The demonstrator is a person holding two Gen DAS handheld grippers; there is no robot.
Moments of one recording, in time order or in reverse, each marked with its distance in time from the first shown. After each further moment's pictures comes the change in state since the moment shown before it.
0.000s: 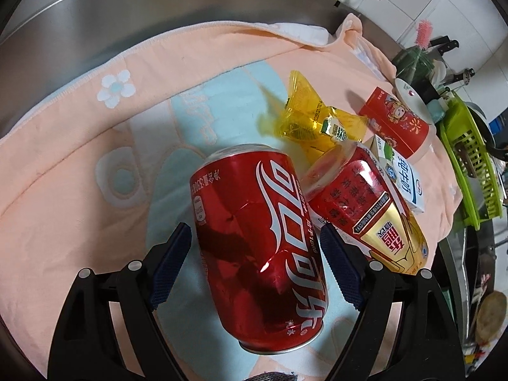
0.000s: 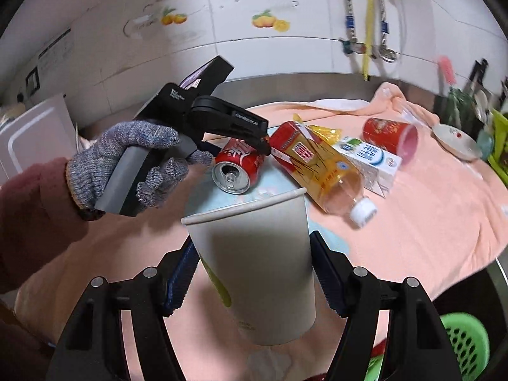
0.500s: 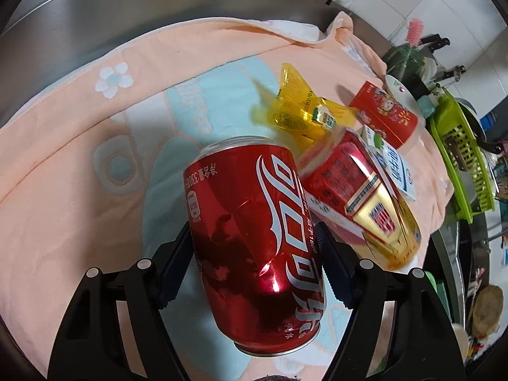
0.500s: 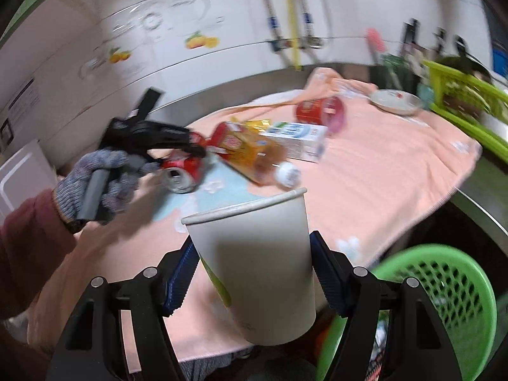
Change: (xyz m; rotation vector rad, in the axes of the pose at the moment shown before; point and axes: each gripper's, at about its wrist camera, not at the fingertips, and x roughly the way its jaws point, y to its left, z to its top) left arm -0.010 0.001 -0.015 0.016 -0.002 -0.045; right arm -0.060 -0.050 -0.043 0.235 -0.048 -0.150
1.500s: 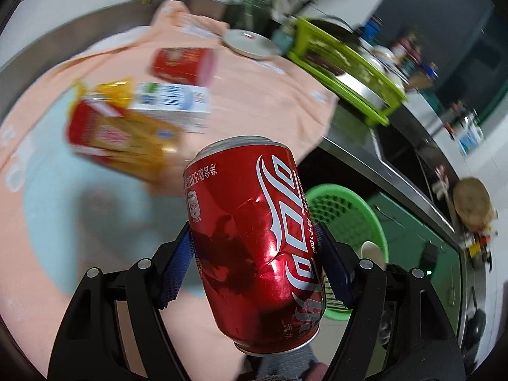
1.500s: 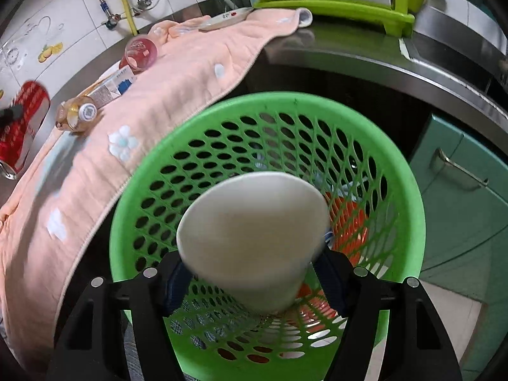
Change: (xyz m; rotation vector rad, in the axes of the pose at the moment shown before) left arm -0.056 -0.179 -0.112 0.423 0.046 -0.270; right arm -0.040 -0.158 -0.126 0.365 0.203 -0.340
